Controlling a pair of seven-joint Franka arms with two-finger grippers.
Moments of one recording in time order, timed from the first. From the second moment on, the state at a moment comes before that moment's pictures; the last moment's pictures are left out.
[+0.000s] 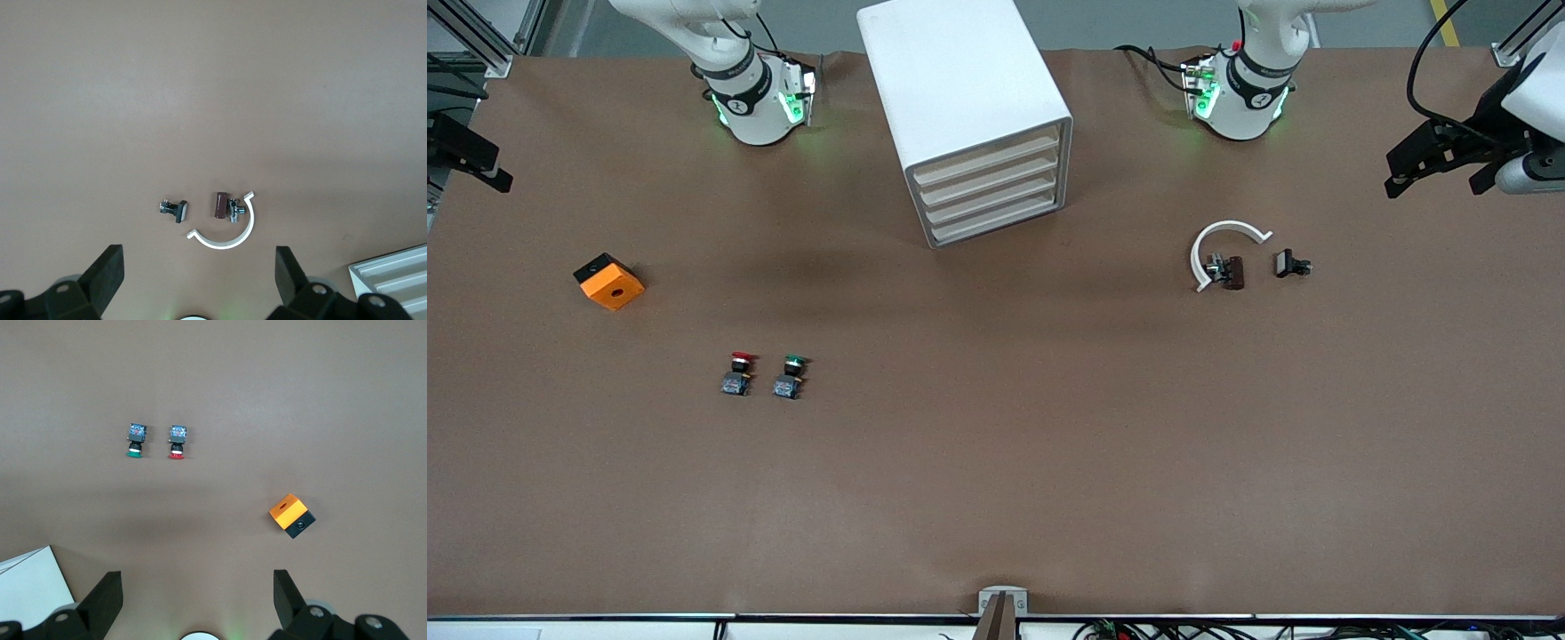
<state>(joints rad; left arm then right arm) 0.04 -0.11 -0.12 -1.61 -0.02 1.50 -0.12 -0.03 -0.10 -0.07 -1.55 0.01 1.43 -0.09</state>
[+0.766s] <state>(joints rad) 0.04 -0.11 -0.13 -1.64 0.02 1.52 -0.12 -0.03 -0.14 -0.06 -1.59 0.01 1.48 -0.05</state>
